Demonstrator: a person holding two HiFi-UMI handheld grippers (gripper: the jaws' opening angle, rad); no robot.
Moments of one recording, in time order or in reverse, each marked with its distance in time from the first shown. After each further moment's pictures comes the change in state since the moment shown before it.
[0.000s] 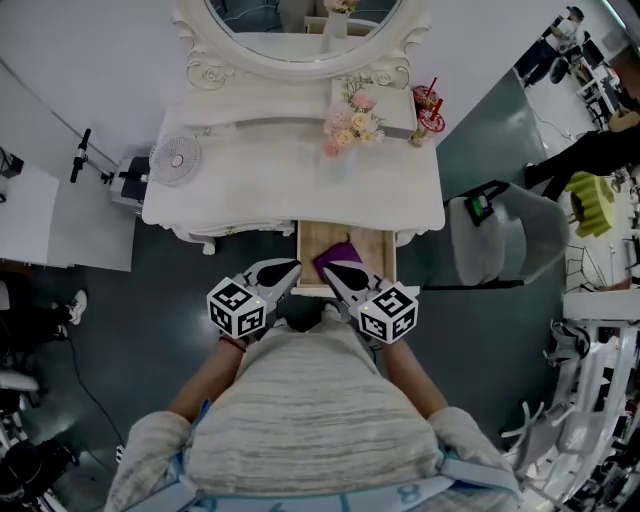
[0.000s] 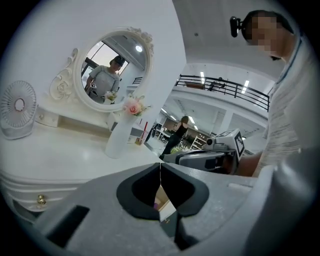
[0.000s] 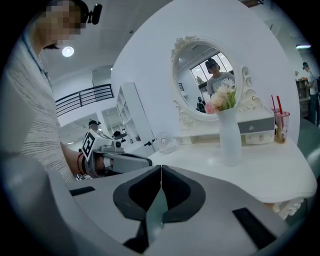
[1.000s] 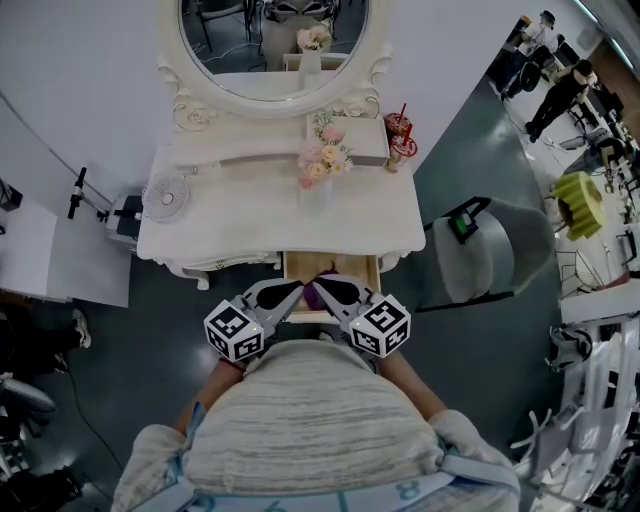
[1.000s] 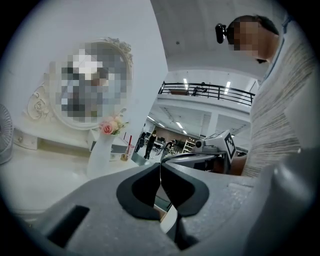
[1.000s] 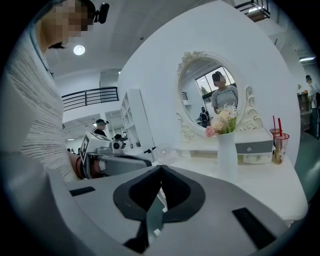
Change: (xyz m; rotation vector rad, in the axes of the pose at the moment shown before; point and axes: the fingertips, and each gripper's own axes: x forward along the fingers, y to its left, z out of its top) left arm 0.021 -0.051 0.053 0.139 -0.109 -0.112; right arm -0.026 -0.003 0.049 -0.086 -0.087 -0.006
